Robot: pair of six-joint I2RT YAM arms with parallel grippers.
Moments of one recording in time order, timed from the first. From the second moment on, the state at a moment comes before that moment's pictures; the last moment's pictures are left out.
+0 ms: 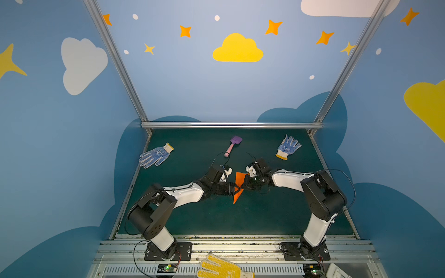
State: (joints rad) left arm -0.65 1.61 0.76 0.05 0.40 -0.58; right arm 0.59 1.82 0.97 -0.22 -0.46 0.68
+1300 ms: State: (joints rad) left arm -0.77 1.76 0.91 -0.13 0.15 -0.45; right arm 0.59 1.82 0.97 -0.20 -0.47 0.70
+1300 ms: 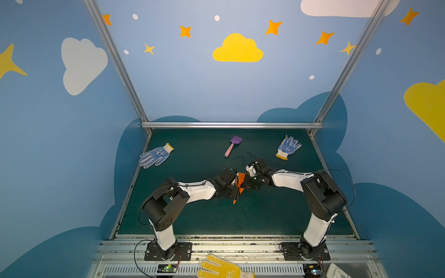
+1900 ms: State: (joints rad) left arm -0.77 1.80 0.93 -0.10 0.13 -0.44; right arm 0.59 1.82 0.98 -0.20 -0.49 0.70
